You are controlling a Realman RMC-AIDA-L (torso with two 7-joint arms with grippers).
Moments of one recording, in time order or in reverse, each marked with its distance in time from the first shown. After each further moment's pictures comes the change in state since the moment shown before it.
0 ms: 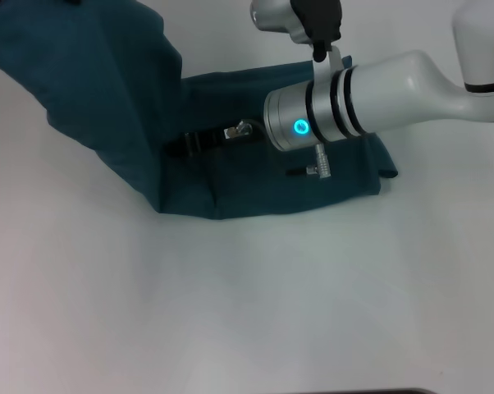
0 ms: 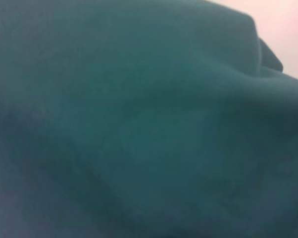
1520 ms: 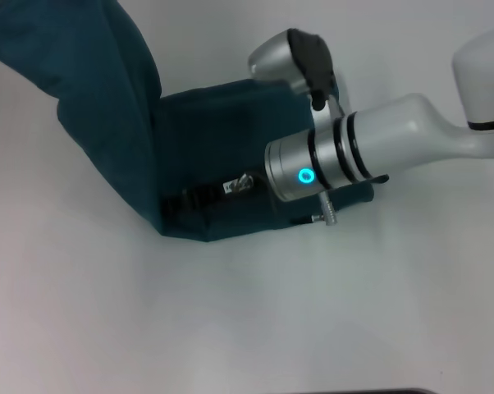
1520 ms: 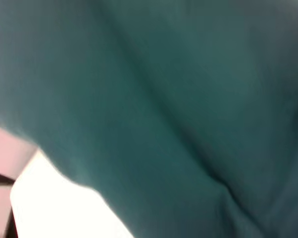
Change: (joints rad) left arm -0.004 -0.009 0.011 0.020 0.008 -0.054 0.001; right arm -0.042 0.000 0.228 0.073 -0.285 -0.082 -0.037
